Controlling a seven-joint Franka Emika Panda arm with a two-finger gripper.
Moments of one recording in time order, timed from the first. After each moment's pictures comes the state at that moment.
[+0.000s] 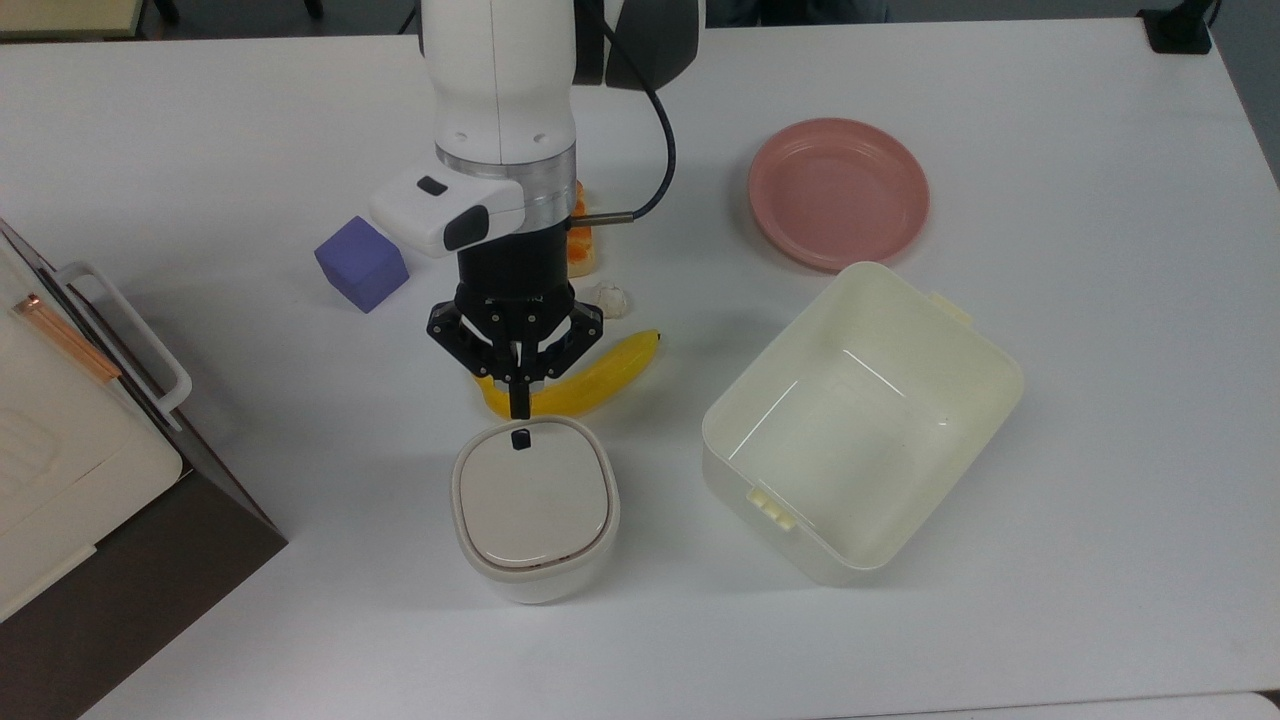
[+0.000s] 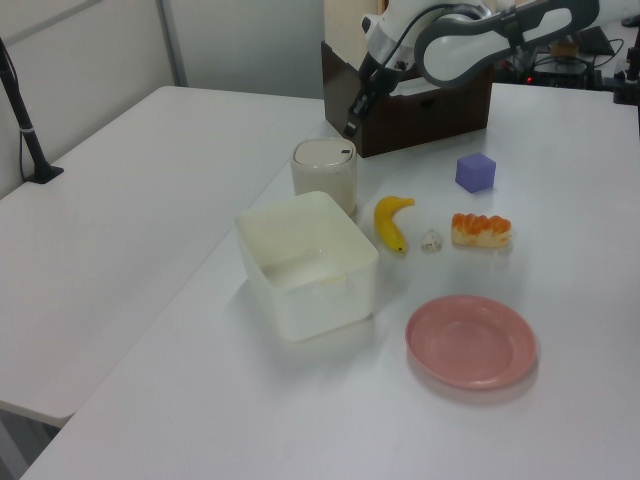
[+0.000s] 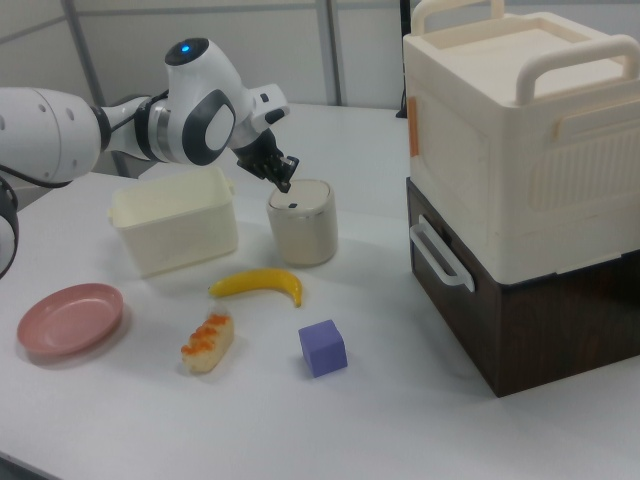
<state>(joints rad) 0.03 0.43 -0.02 -1.53 -0.04 2.45 0.03</state>
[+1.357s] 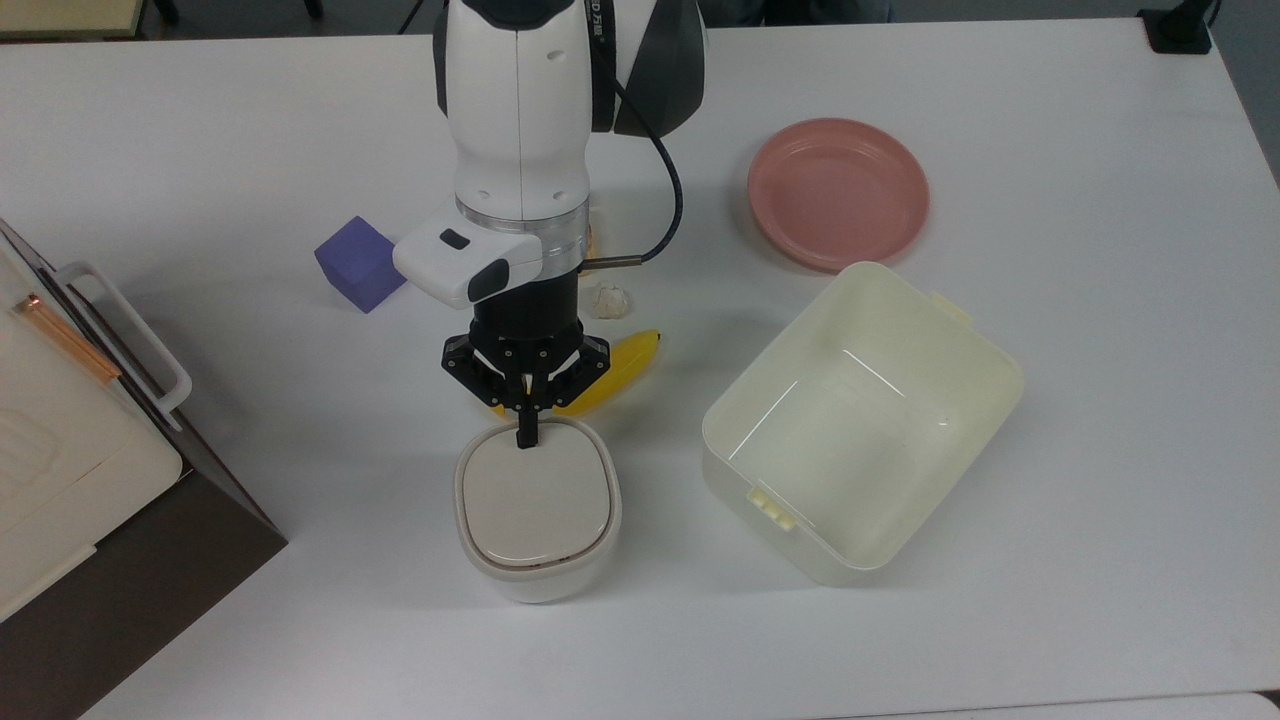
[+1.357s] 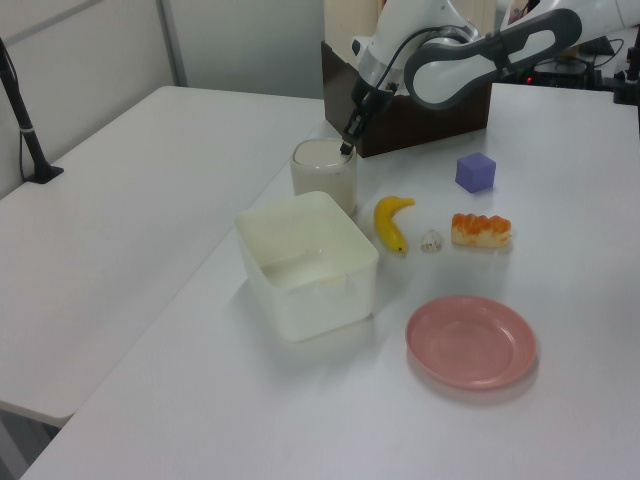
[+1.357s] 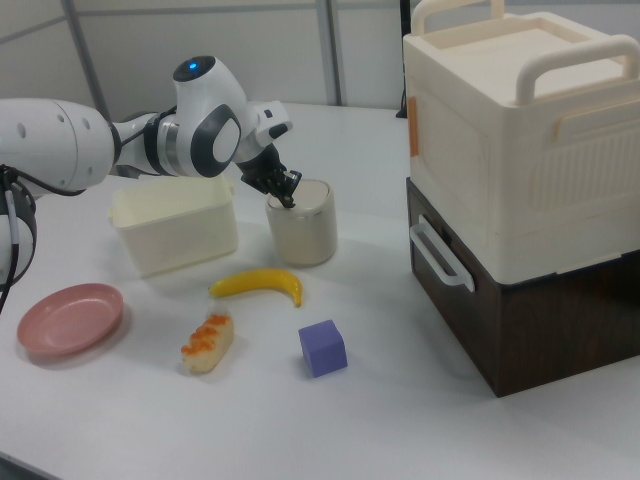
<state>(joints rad) 0.04 0.50 -0.02 -1.50 -0.08 2.45 0.04</state>
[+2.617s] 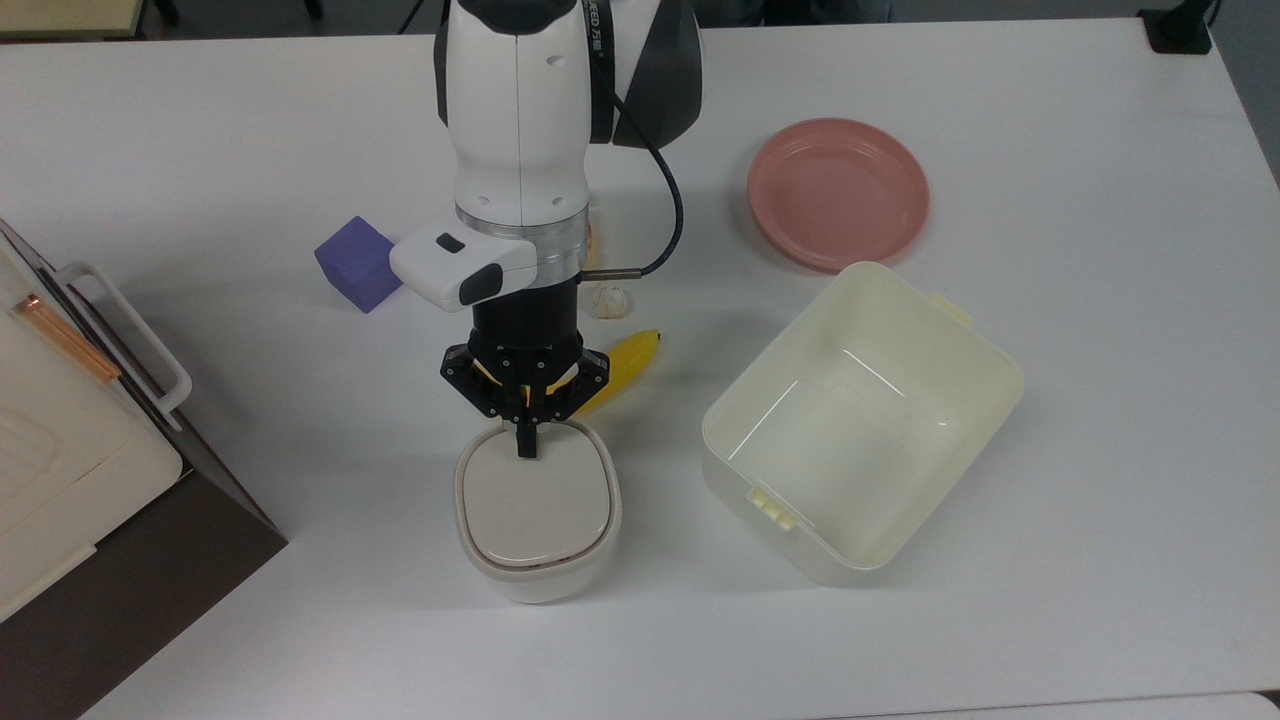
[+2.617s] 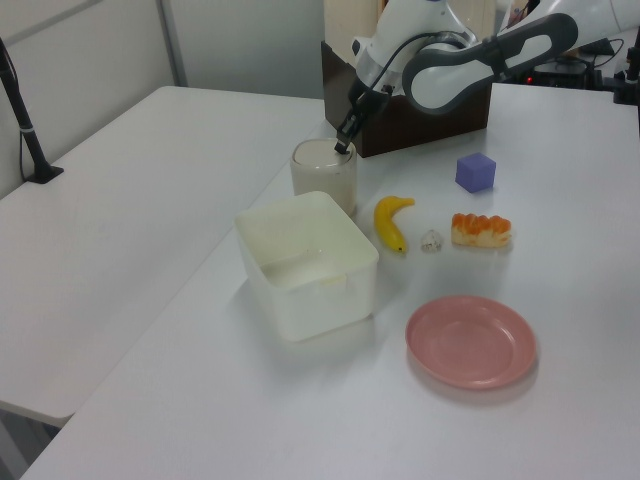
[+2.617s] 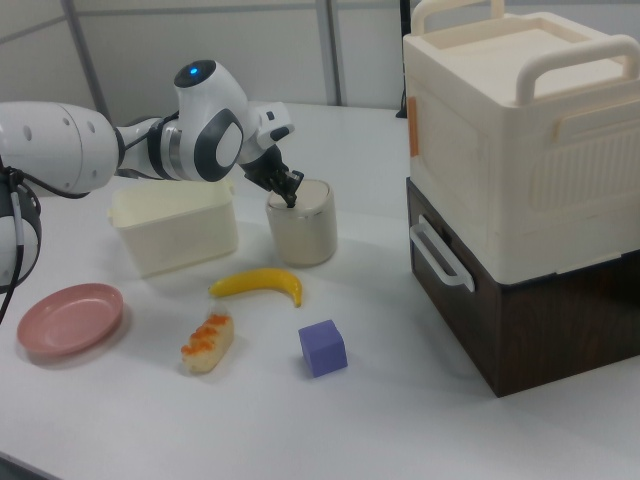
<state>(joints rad) 0.04 0.51 -0.02 -1.49 -0.08 2.51 0.10</state>
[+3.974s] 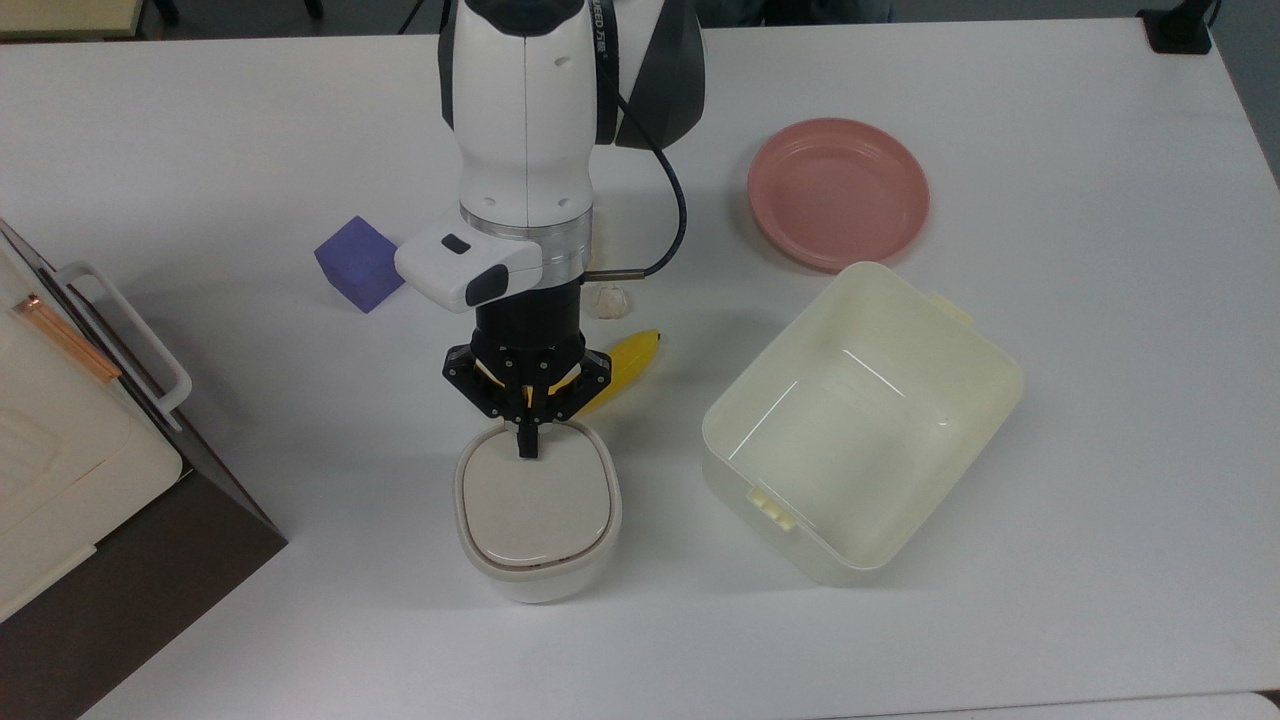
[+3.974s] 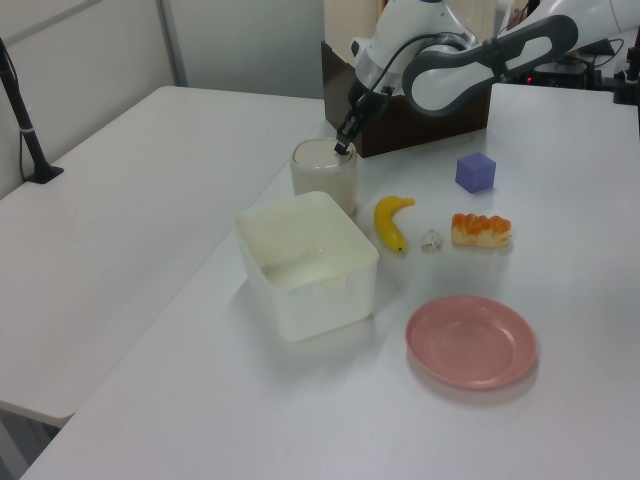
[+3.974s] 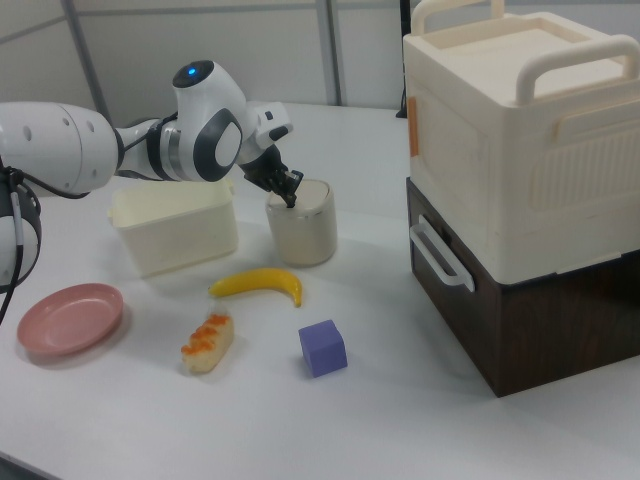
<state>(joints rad) 0.04 0.51 -0.02 -1.49 -0.10 2.51 0.10</state>
